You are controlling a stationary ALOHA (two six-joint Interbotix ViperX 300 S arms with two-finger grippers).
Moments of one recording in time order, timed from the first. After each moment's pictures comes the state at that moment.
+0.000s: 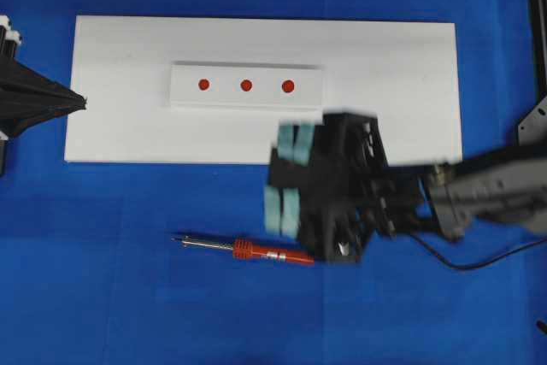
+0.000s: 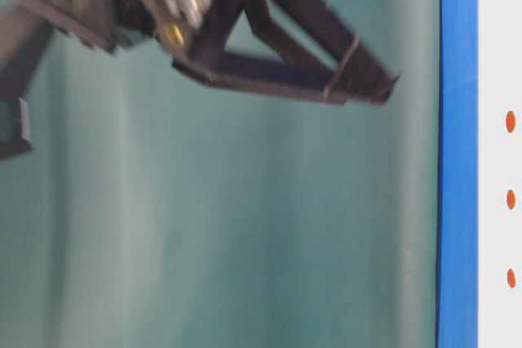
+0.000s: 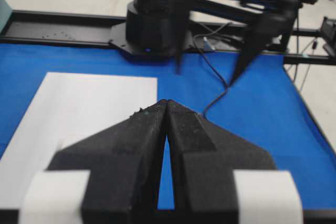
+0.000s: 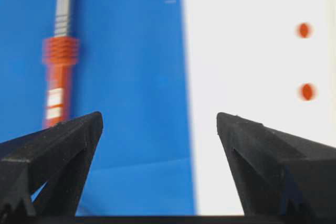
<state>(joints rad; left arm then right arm) -0.04 -1.01 1.21 0.00 -0.29 -0.06 0.27 -0.04 0.26 -0.46 0.84 0.75</state>
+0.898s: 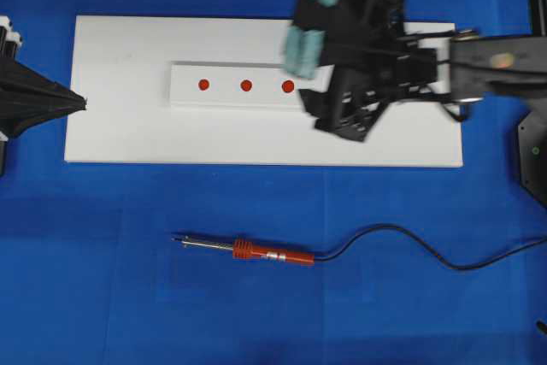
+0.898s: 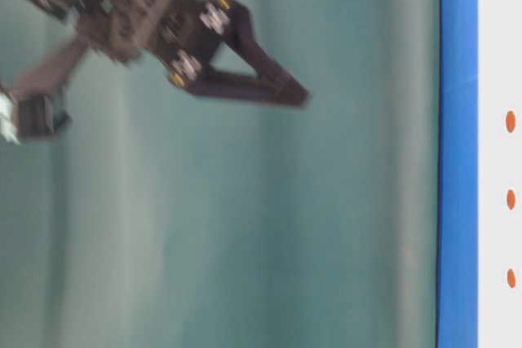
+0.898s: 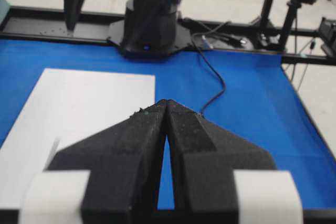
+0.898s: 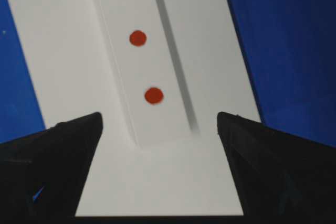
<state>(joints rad) -0.04 -1.01 1.21 0.00 -0.28 -0.08 0.00 -0.19 0.35 -0.45 0.81 0.62</state>
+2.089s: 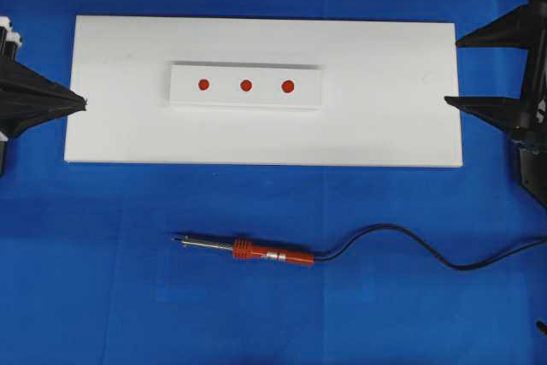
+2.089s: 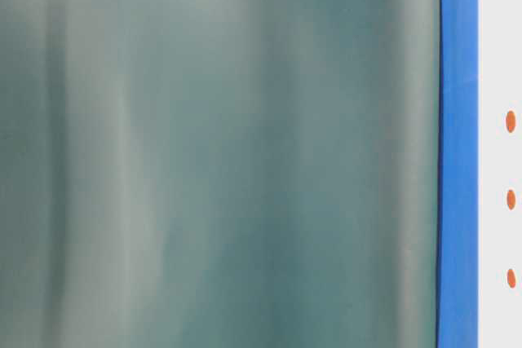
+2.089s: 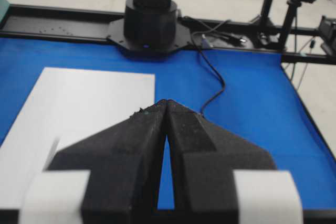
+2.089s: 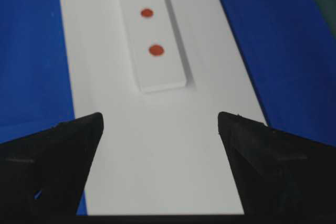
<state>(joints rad) -0.04 -1.01 1.21 0.00 -0.28 -0.08 0.00 -0.97 0.99 -0.46 0.52 0.63</state>
